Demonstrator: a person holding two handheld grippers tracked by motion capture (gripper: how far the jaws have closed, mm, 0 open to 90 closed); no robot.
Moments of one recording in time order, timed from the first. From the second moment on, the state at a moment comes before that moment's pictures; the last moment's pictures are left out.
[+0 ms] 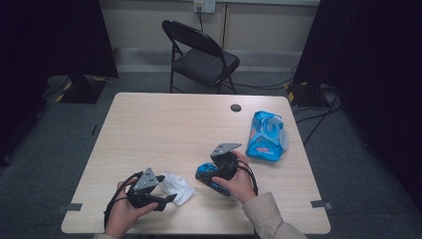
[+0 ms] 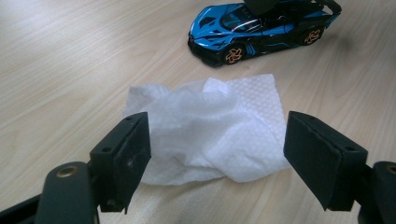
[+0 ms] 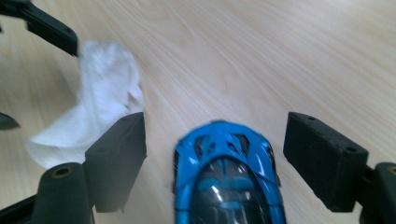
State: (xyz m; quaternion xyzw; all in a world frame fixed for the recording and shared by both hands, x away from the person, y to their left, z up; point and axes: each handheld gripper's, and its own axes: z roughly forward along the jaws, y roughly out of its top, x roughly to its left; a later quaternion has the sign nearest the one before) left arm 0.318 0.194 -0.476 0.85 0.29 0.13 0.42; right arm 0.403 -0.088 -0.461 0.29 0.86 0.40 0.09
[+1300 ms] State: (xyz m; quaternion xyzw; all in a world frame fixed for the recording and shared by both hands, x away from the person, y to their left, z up) left arm 0.324 0.195 -0.482 0.85 0.30 0.13 0.41; right arm 0.408 -0.071 -0.497 0.28 0.89 0.33 0.10
